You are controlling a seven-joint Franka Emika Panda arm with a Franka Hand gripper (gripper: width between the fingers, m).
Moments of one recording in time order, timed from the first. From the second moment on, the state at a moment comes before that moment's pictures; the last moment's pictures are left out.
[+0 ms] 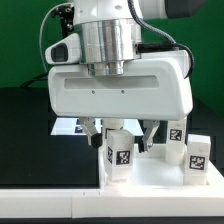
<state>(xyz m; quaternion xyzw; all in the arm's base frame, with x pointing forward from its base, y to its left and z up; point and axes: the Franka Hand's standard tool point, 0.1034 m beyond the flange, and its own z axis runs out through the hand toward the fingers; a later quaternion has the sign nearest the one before) 0.635 -0.001 0.077 -0.96 0.26 -0.04 0.07</state>
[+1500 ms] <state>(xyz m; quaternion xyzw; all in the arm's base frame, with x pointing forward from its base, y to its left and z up) 0.634 -0.008 0.076 -0.78 0.62 -0.04 0.08</state>
